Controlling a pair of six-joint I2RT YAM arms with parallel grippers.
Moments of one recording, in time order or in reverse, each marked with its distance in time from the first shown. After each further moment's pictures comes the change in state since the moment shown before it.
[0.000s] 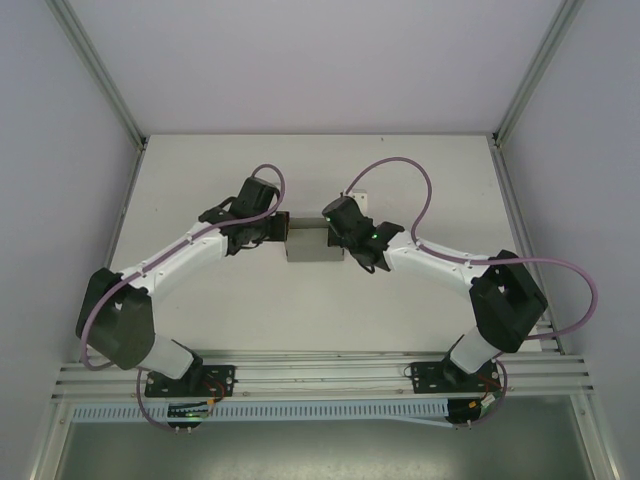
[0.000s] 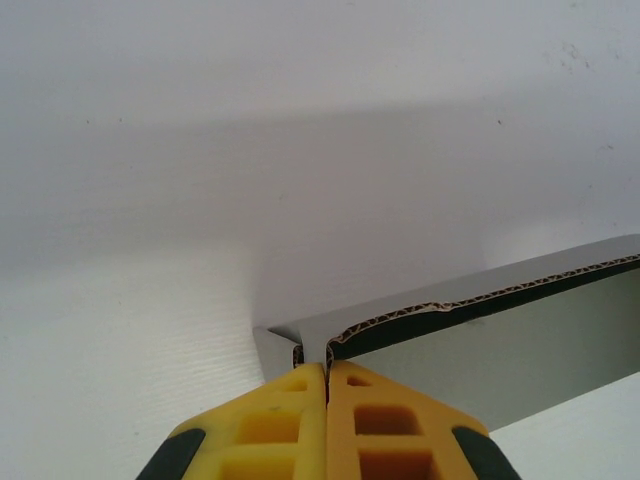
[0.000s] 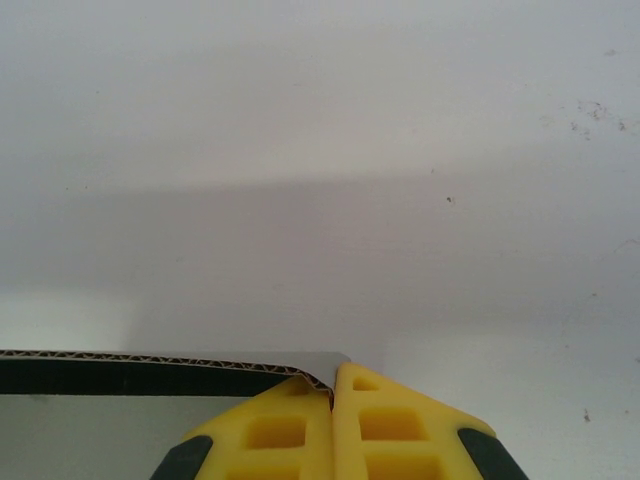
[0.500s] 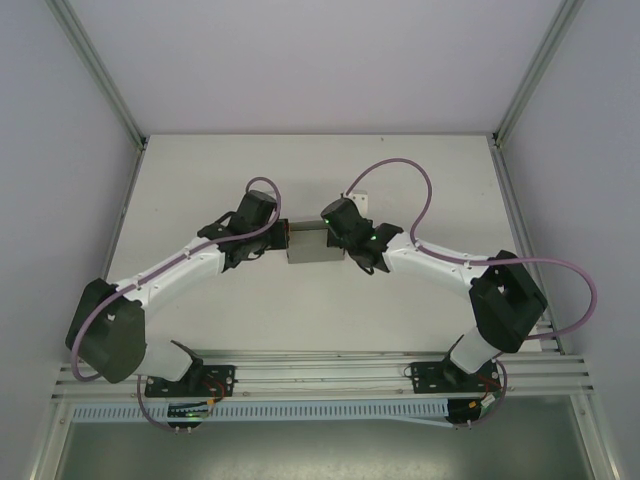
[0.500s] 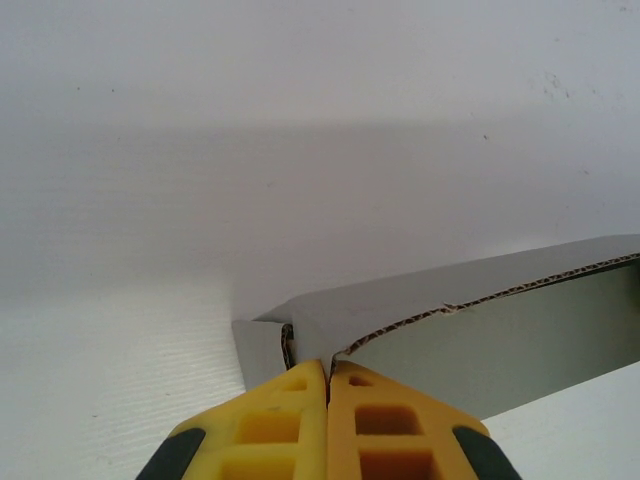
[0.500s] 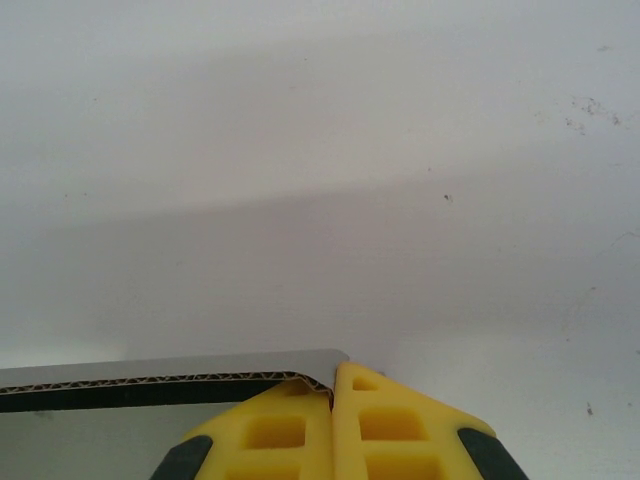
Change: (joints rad) left arm -0.043 -0.069 -0.140 0.129 -0.040 -0.124; right arm 0.012 0.000 -0.005 0.002 0.023 0.028
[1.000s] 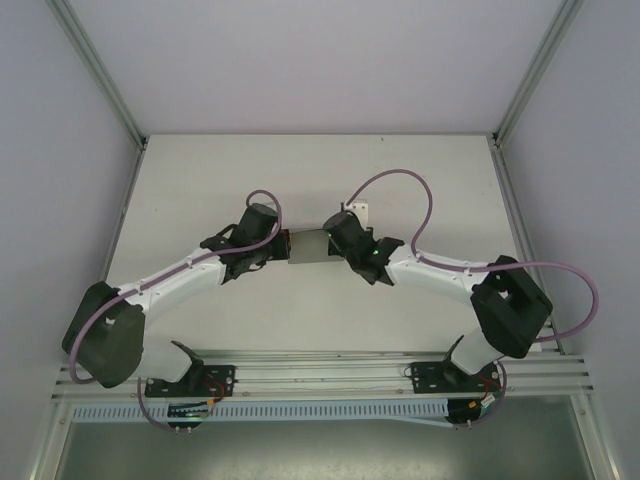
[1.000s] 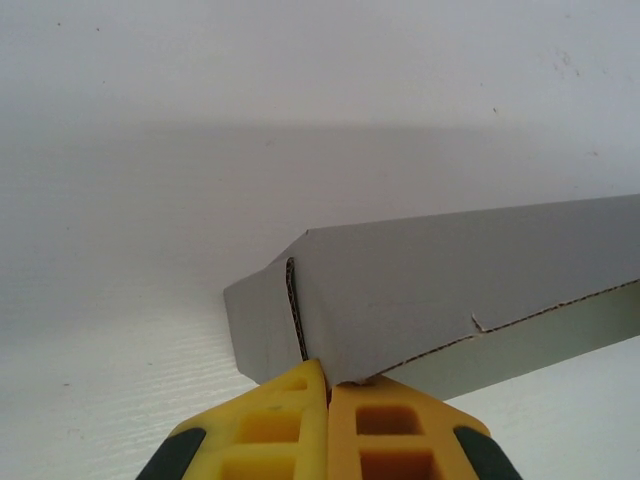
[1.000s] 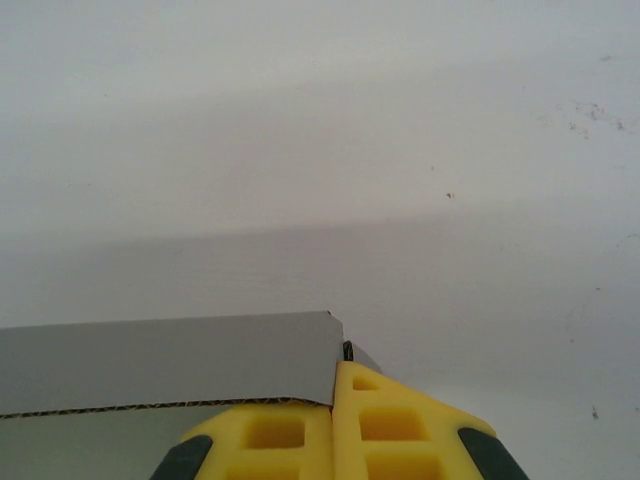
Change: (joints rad) left arm -0.029 -0.021 -0.106 0.084 -0.011 -0.057; right arm 0.040 -0.043 -0.146 0.168 0.047 -0.040
